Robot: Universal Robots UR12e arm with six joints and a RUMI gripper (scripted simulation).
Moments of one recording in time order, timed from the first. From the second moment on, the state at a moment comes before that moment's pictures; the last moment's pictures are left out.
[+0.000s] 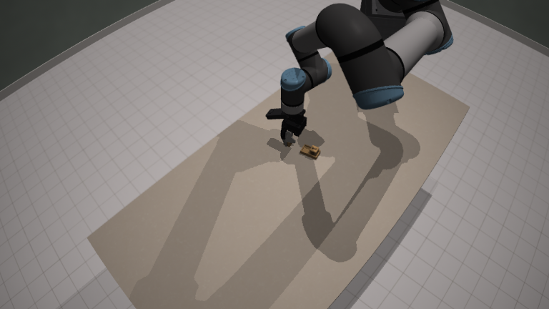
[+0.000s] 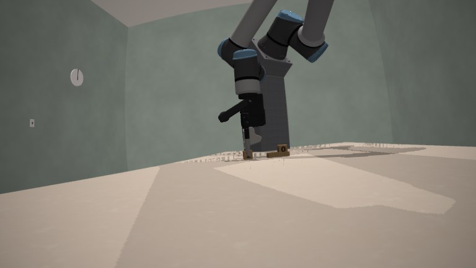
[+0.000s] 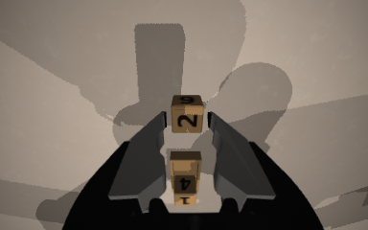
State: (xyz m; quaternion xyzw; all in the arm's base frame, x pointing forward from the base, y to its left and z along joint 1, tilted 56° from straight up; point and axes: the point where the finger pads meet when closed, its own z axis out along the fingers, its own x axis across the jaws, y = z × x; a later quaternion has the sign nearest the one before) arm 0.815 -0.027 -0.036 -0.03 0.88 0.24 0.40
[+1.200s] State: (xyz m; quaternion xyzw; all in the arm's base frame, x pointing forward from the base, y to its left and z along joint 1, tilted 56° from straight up) arm 0.815 -0.027 -0.036 -0.03 0.88 0.24 0.40
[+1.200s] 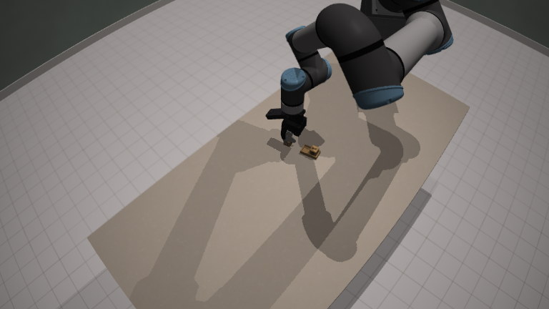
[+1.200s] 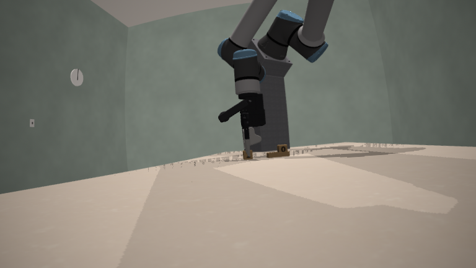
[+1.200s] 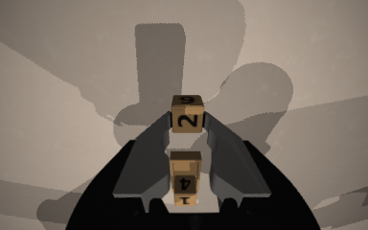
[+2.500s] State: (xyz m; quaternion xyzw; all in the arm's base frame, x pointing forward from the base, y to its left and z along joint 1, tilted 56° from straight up) arm 0.747 -0.070 0.019 -0.03 0.88 0.24 0.40
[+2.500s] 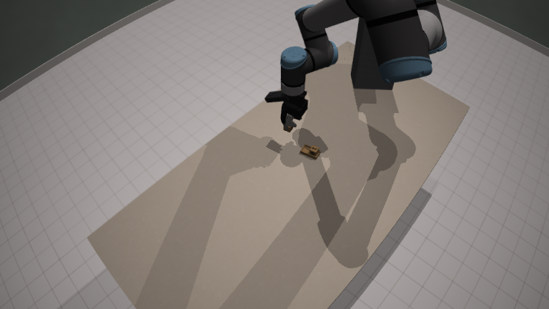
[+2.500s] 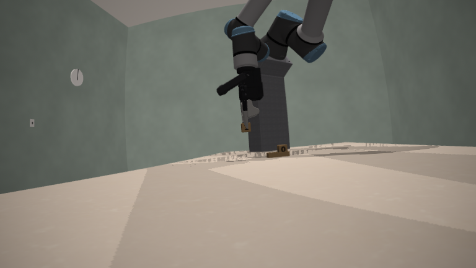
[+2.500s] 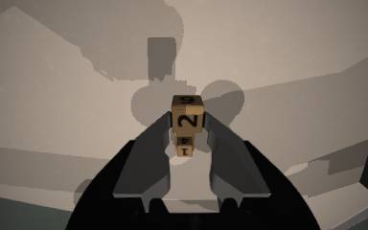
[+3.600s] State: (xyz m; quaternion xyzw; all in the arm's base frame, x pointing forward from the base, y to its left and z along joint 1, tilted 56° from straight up) arm 0.715 0.007 0.062 -0.04 0.88 0.24 0.40
